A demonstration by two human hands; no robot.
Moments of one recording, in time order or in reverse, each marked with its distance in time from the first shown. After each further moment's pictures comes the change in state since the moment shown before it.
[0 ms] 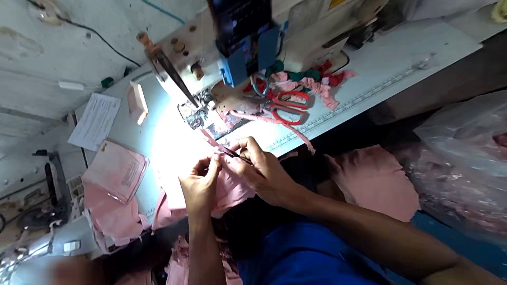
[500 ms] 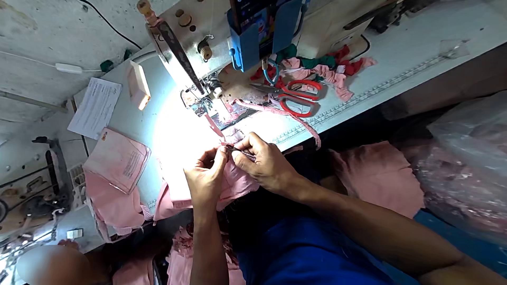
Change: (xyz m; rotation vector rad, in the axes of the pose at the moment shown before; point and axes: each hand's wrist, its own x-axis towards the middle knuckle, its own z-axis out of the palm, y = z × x) left_hand -0.003 0.002 0.006 -0.048 0.013 -0.035; right_hand 0.008 0.004 0.004 -0.013 -0.029 0.144
